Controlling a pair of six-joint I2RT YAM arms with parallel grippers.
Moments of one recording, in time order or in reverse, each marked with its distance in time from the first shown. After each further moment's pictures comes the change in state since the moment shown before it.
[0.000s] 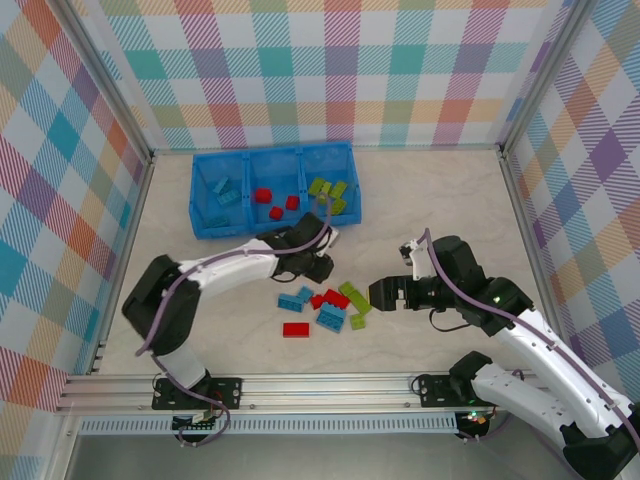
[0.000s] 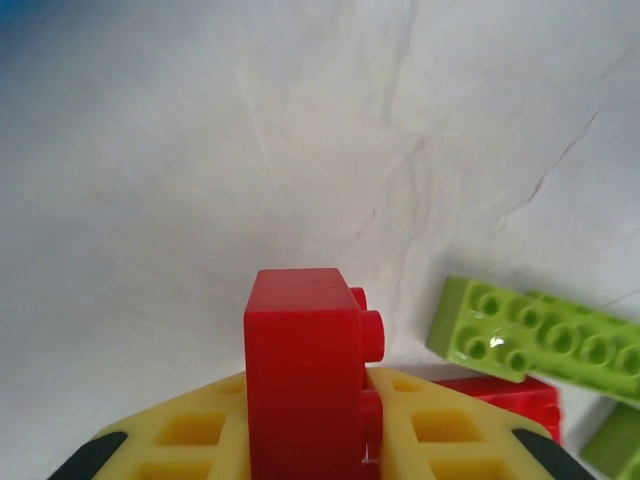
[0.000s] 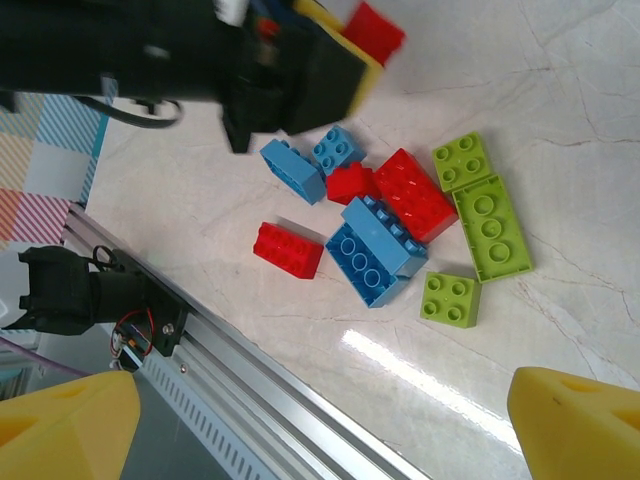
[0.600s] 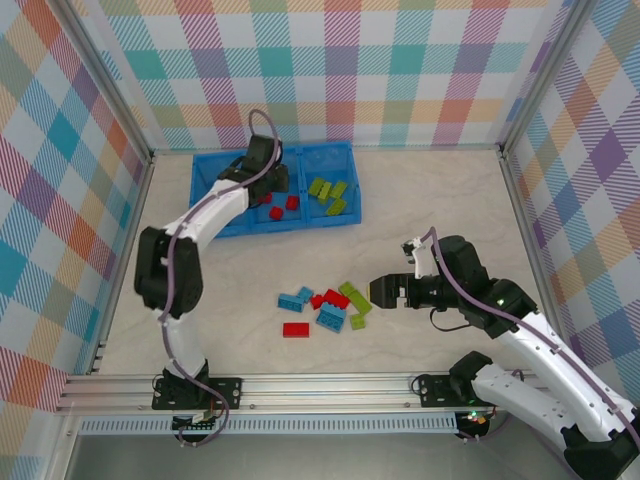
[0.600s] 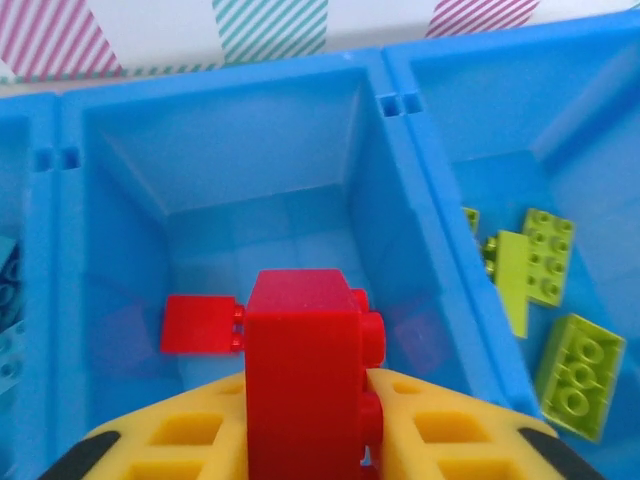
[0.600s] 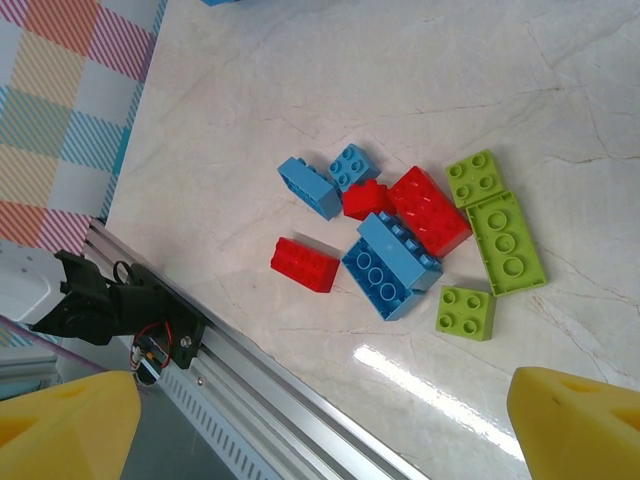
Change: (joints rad) left arm 0.402 0.319 0.520 0.033 -0.162 -0.021; right arm 0.000 -0.022 0.008 0.022 0.000 0.030
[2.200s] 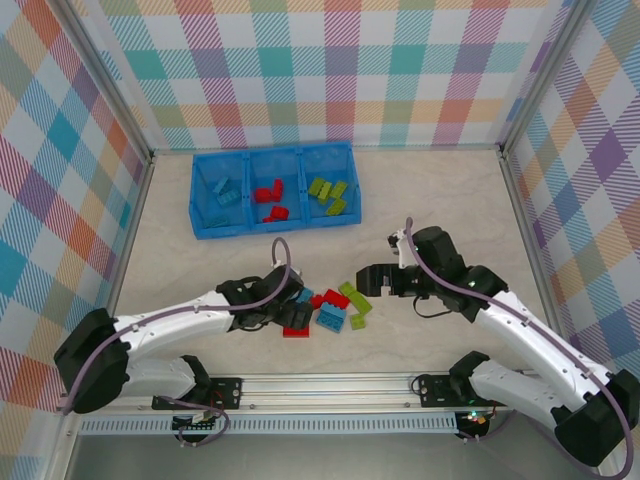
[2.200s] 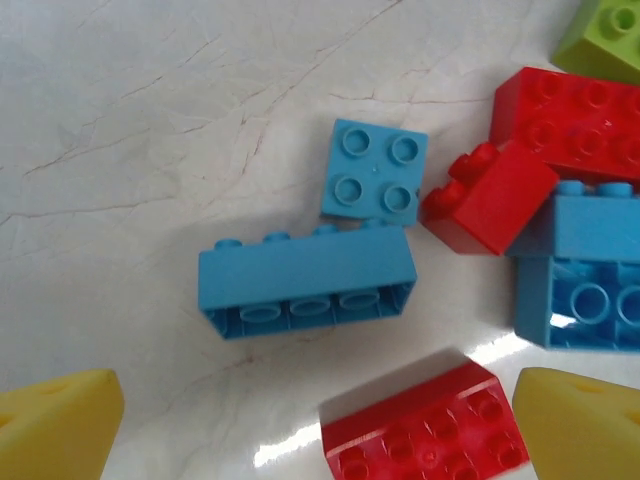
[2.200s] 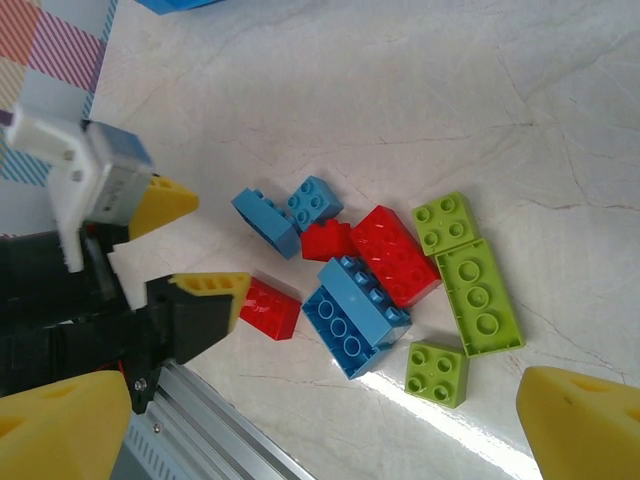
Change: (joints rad) left arm -0.561 -0.699 -0.959 -0.099 -0.053 -0.276; right arm 0.000 0.164 -0.039 0.165 0.045 -0.022
